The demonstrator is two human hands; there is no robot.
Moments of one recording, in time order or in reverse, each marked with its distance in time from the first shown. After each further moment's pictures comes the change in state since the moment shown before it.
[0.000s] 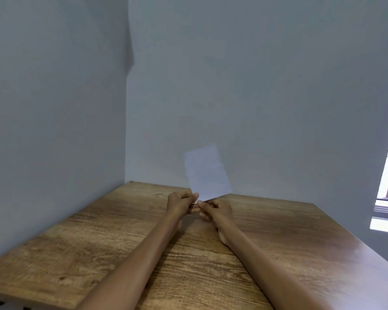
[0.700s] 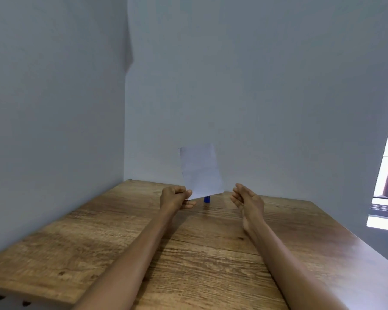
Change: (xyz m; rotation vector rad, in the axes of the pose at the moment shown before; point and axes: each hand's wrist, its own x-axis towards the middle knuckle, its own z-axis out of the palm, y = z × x) left_hand 0.006 0.005 -0.013 0.151 0.050 0.023; right_hand 0.009 -0.026 -0.055 0.342 0.336 -0.052
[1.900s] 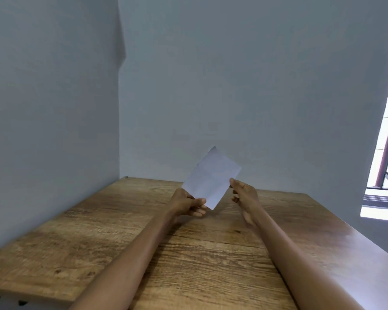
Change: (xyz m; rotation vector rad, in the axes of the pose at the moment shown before) left_hand -0.016 -0.003 0.014 0.092 -0.356 -0.104; right_hand 0.006 -0.003 -0.008 -0.374 -0.150 -0.032
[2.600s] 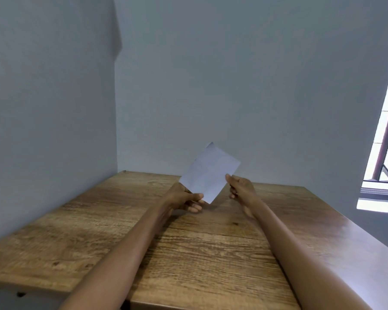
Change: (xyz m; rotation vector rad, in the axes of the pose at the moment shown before) left_hand 0.001 0.001 -0.007 0.035 -0.090 -0.057; right_hand 0.000 -0.001 -0.005 -0.070 -0.151 -0.008
